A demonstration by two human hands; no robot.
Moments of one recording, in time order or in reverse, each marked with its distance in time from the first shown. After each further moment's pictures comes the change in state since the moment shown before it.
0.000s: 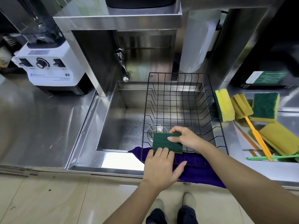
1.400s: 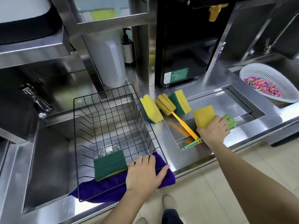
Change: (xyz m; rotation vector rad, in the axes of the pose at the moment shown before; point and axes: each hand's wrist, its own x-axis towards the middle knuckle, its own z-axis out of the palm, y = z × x) left_hand 0.052 0.097 0.017 0.065 -0.361 0.201; right_hand -0.121 0.136 -0.165 -0.324 1.236 0.620
